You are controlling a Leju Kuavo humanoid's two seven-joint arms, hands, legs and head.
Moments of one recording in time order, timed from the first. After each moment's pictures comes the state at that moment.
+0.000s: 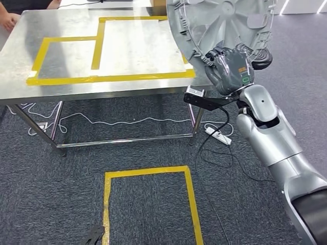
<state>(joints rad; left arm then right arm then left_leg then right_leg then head) -0.15 -0.14 0.84 -0.21 -1.21 0.00 -0.04 -0.88 -0.24 0.55 -1.06 1.02 -0.27 -0.14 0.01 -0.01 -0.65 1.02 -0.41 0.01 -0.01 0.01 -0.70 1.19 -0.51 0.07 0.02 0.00</state>
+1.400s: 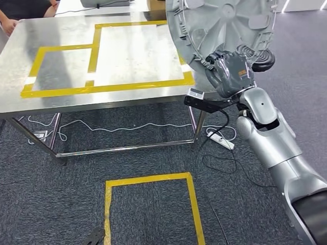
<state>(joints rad) -0.14 -0.13 0.84 -0.21 -1.22 0.00 -0.04 -0.87 -0.24 0.55 -1.06 1.02 -0.27 -0.14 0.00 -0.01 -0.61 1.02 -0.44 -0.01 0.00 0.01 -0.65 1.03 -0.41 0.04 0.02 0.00</state>
